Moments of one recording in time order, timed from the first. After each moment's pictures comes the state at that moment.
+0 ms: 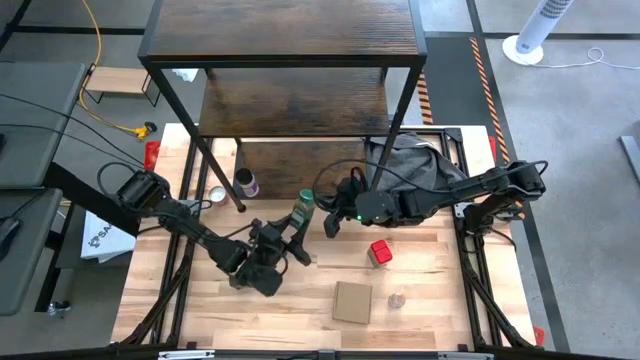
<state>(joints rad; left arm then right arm) -0.56 1.70 0.96 0.26 -1.49 -0.74 0.18 1.58 1.16 0.04 0.52 0.52</state>
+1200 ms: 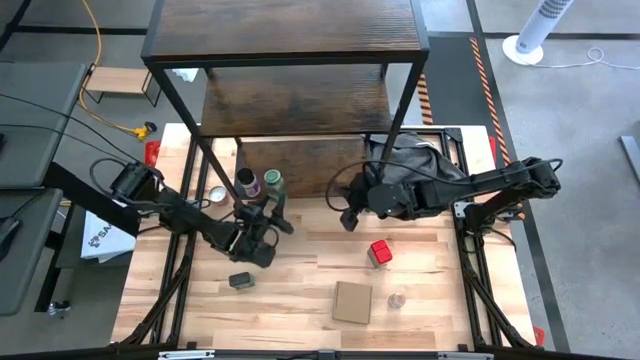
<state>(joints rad) -0.41 1.60 0.61 0.31 -1.57 -0.86 0.17 1.45 1.16 -0.25 0.58 0.36</state>
